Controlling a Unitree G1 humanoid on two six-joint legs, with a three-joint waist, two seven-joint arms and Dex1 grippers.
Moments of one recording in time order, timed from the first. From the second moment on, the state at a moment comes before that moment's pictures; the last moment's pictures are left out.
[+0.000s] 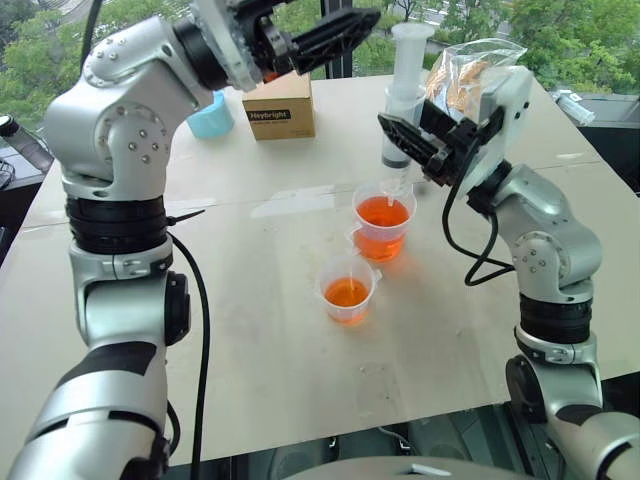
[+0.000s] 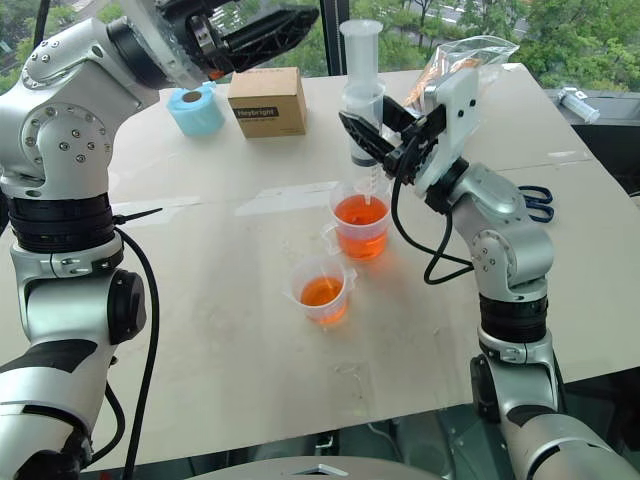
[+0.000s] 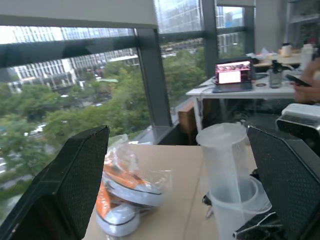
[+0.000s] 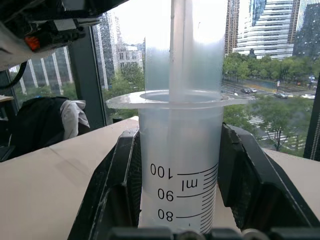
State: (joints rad) left arm -1.15 0.63 0.05 0.03 -0.69 0.63 -0.81; right arm -0.69 -0.22 -0.06 -0.26 0.48 0.56 0.56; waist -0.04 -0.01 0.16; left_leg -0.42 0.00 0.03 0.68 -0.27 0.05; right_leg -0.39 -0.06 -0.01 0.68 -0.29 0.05
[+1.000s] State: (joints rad) left arm -1.12 0.48 -0.01 0.05 -0.59 0.65 -0.90; right arm -0.62 -0.23 0.03 -0.22 0.39 0.42 0.56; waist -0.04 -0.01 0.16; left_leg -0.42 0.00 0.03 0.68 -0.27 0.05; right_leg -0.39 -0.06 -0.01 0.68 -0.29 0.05
